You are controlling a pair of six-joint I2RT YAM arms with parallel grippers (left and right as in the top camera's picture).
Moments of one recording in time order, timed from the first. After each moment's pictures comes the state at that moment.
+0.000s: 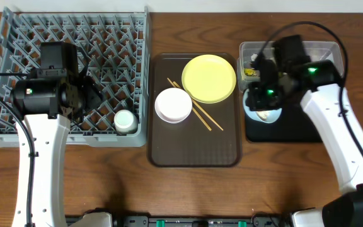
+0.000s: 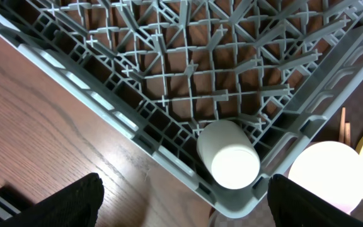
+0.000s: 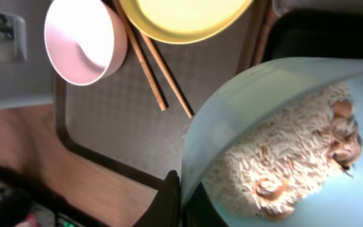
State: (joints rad) left arm 0.05 1.38 1.50 -1.33 -0.18 -0.61; right arm 0.16 1.59 1.42 -1.14 -0.39 0.11
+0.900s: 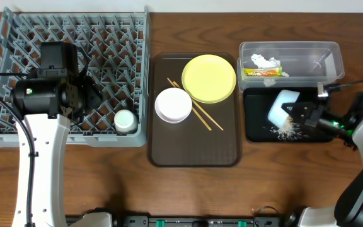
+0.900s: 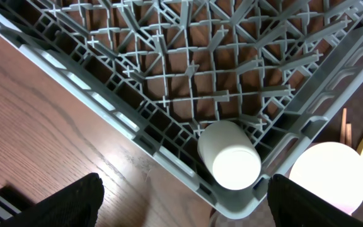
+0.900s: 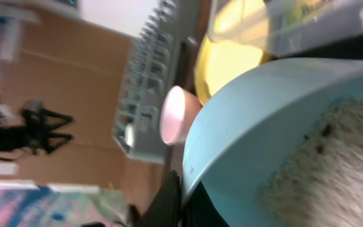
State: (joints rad) left arm 0.05 1.38 1.50 -1.33 -0.18 -0.61; right arm -0.50 1.64 0.88 -0.64 -1.34 -0.13
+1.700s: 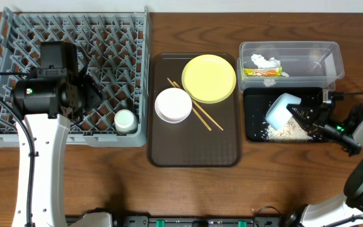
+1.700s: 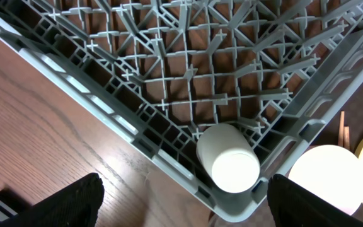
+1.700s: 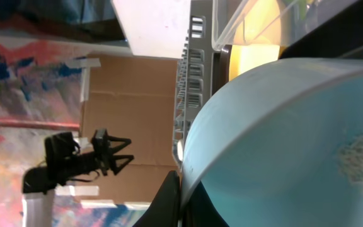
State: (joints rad) left arm 0.05 1.38 1.50 -1.32 -0.18 -0.61; right arm -0.55 1.79 0.88 -0.62 -1.52 0.00
